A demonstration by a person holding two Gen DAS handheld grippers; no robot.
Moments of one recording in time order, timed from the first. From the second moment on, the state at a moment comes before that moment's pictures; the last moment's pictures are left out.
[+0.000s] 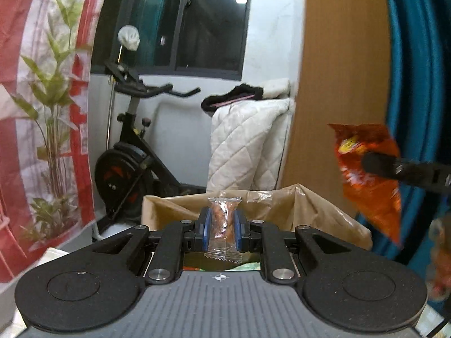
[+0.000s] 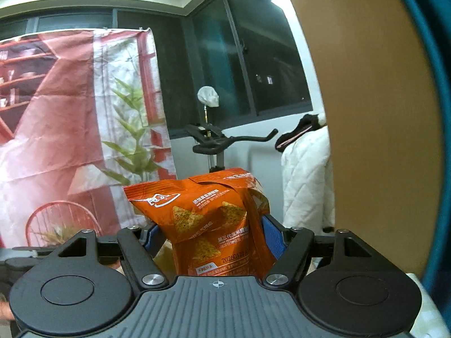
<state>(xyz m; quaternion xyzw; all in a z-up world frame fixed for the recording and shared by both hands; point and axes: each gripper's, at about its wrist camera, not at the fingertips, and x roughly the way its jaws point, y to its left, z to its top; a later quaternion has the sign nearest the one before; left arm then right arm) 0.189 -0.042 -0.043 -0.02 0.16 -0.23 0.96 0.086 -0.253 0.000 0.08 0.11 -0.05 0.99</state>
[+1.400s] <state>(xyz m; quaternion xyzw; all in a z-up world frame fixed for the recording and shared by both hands) 0.082 0.021 -0.126 -0.02 0.27 -0.18 0.95 -0.036 -0.205 -0.160 0.16 0.37 -0.11 0.91</state>
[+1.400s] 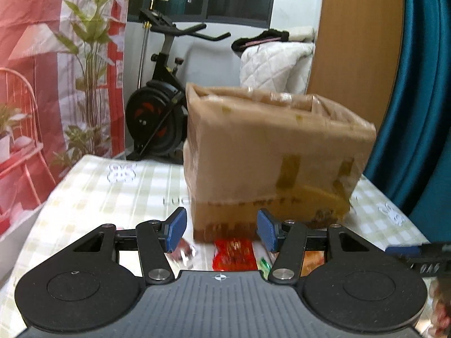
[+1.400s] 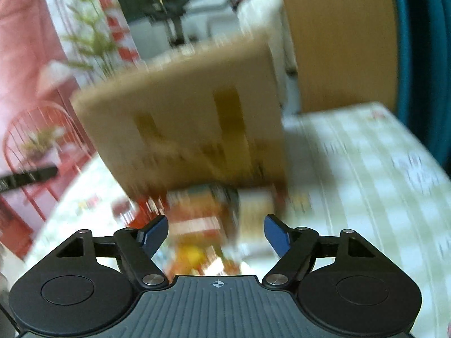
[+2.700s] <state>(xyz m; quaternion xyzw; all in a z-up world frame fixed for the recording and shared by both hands) 0.060 0.000 -0.209 -0.04 0.37 -0.21 0.91 -0.064 -0.203 -0.228 0.09 0.44 -0.13 0.88</state>
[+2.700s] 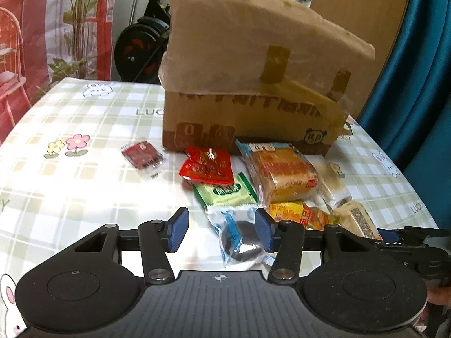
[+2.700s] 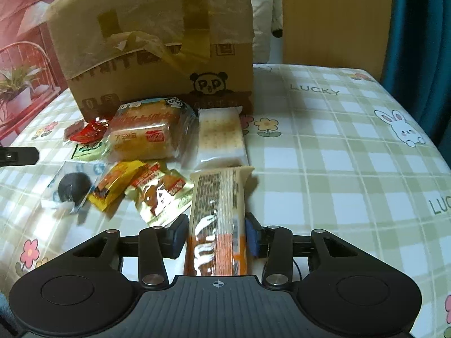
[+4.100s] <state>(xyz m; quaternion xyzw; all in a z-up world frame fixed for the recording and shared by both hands) 0.055 0.000 -0.156 -0.03 0.27 -0.17 0.95 -0.067 -0.235 -0.150 0.12 0.31 -0.13 0.93</state>
